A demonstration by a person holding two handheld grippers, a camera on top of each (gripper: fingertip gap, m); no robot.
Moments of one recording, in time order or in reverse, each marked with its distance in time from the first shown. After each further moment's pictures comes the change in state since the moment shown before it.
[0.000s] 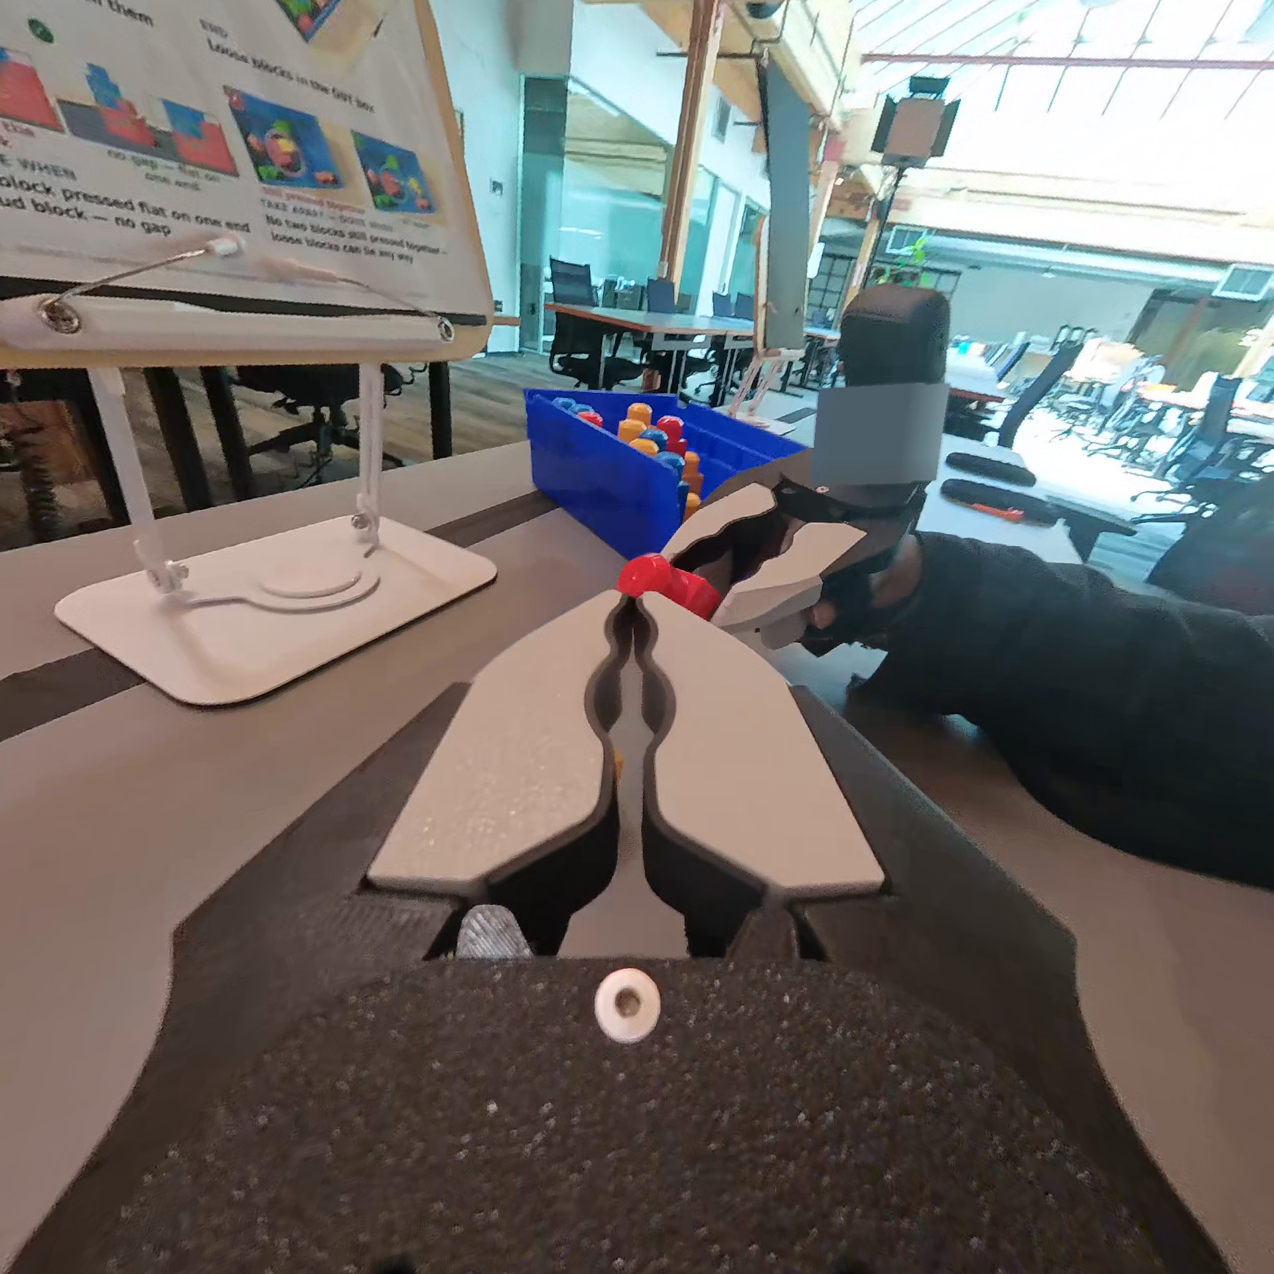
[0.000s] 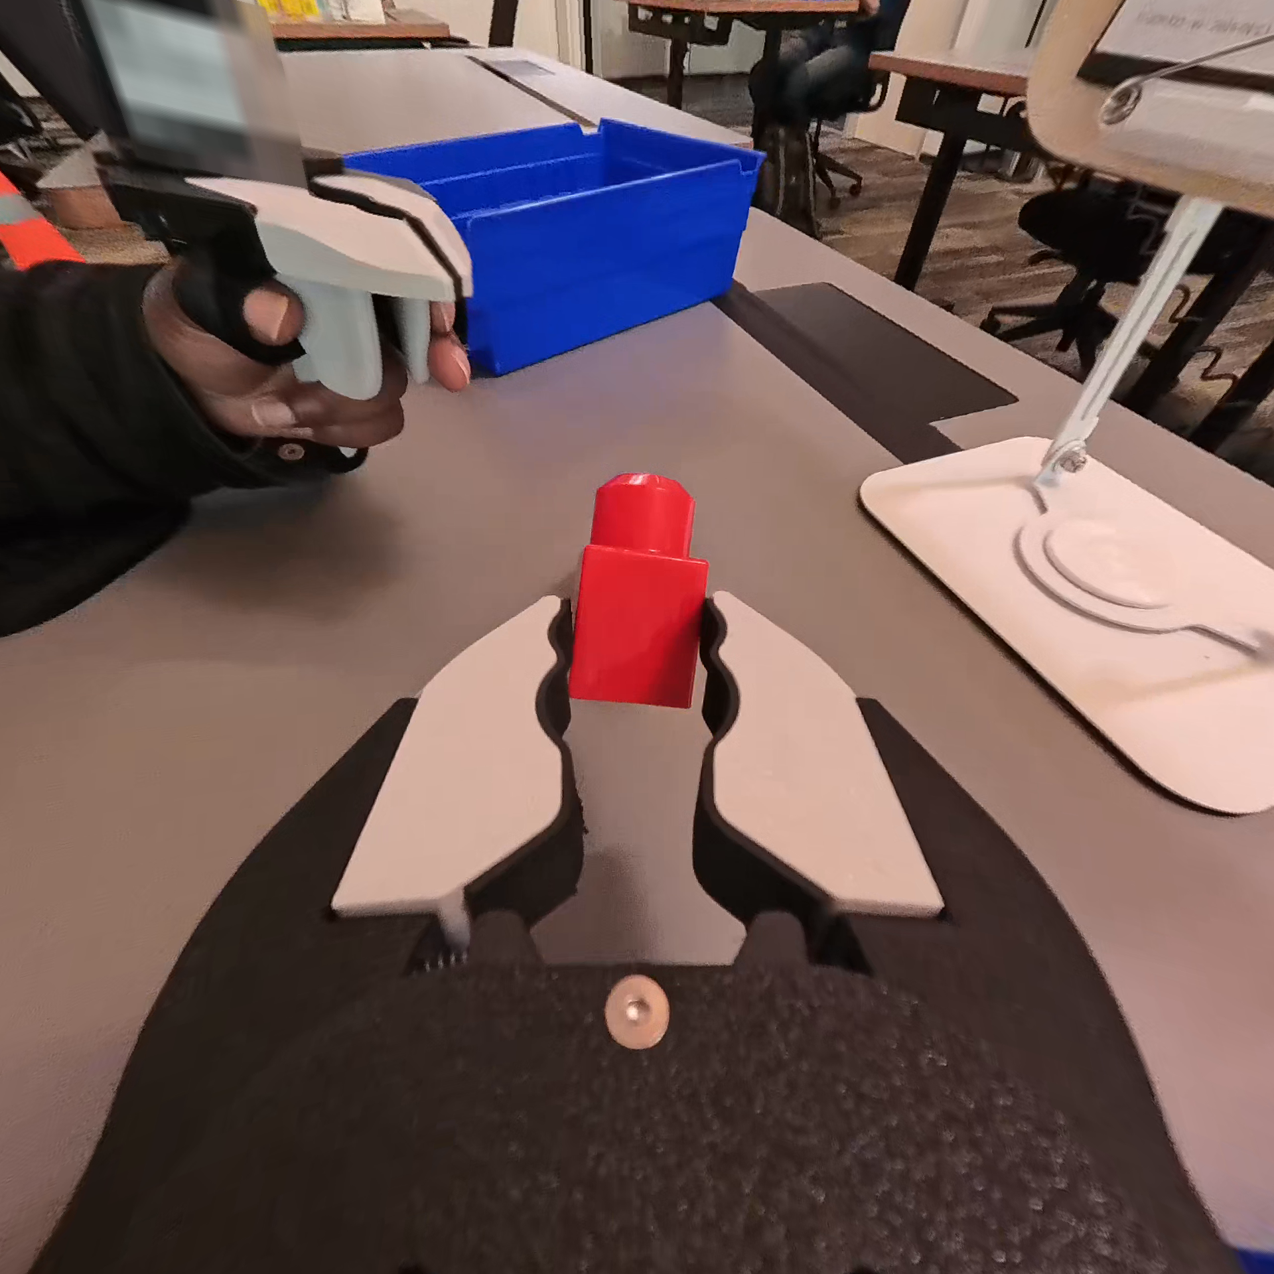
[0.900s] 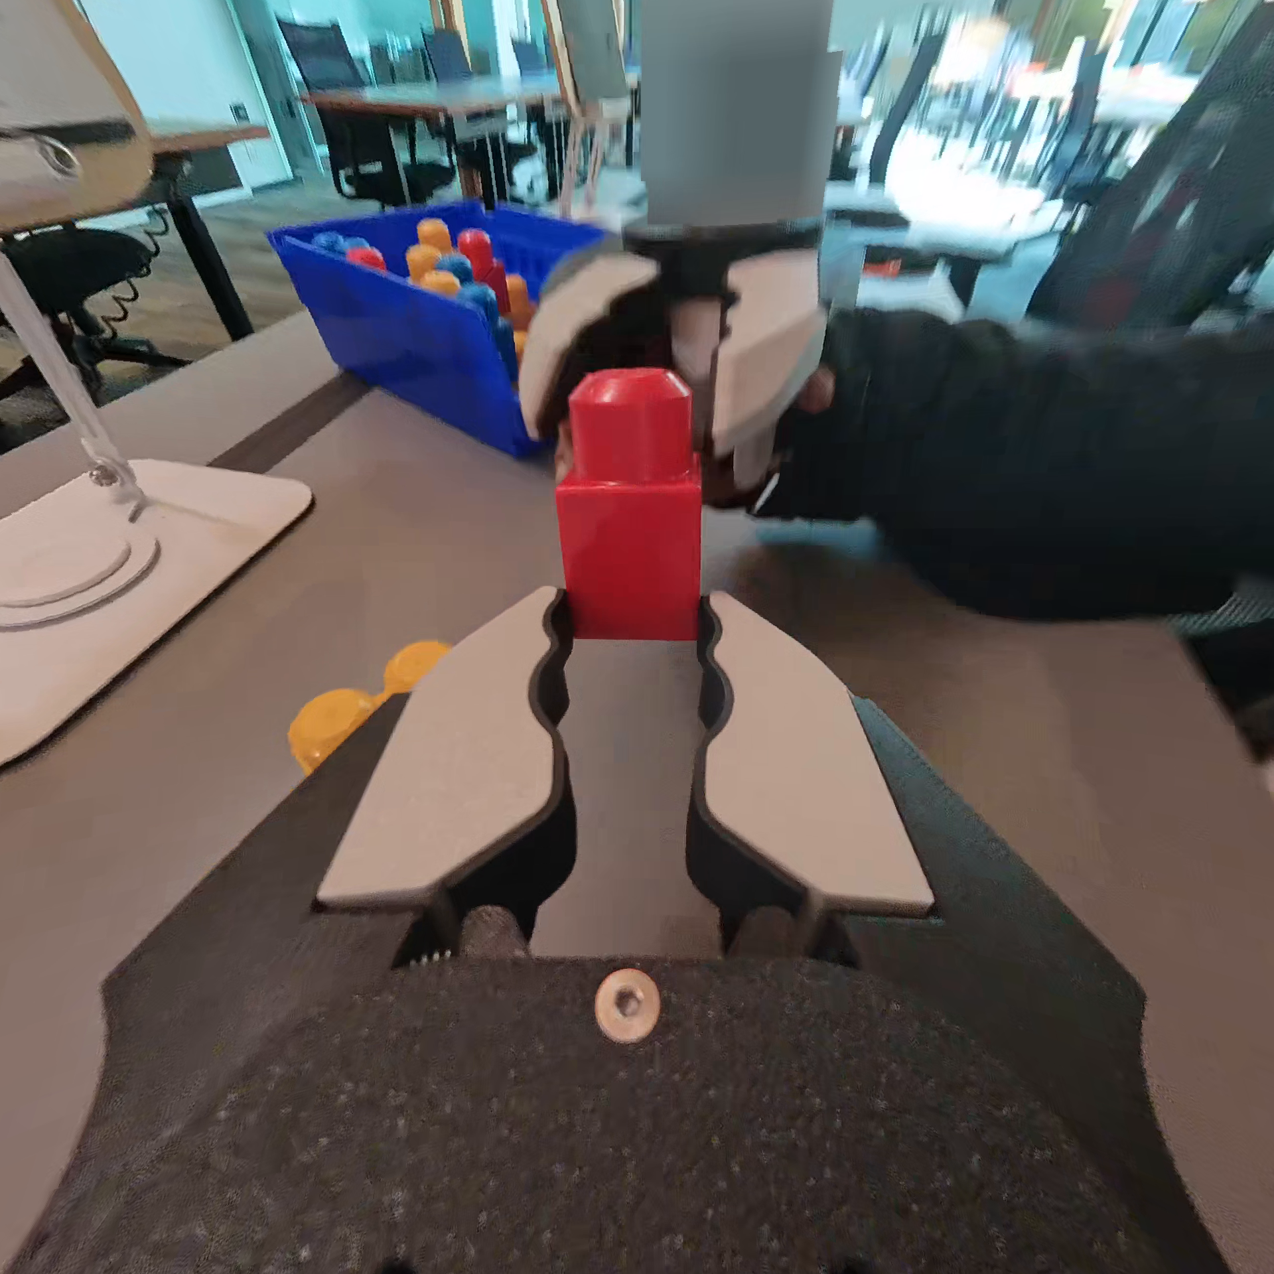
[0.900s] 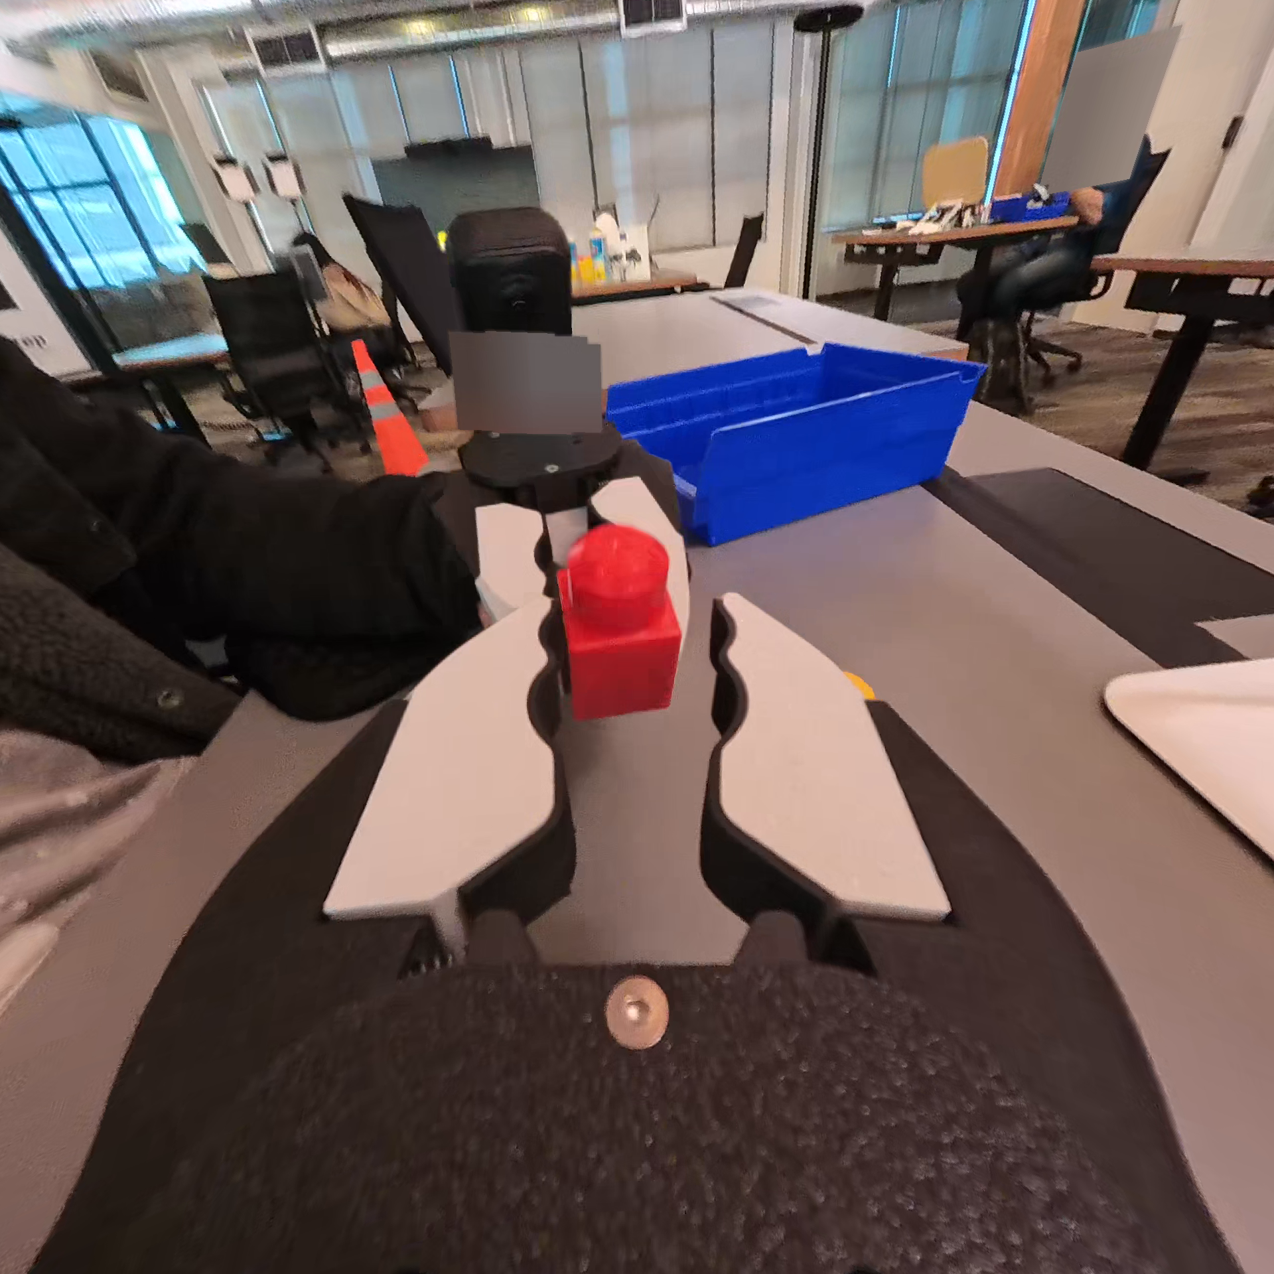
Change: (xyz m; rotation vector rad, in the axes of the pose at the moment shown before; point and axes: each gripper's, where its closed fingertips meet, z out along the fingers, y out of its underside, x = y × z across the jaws) left arm 0.052 0.047 0.012 -0.272 0.252 0.165; right arm -0.065 -0.054 -0.005 0.227 -0.320 0.041
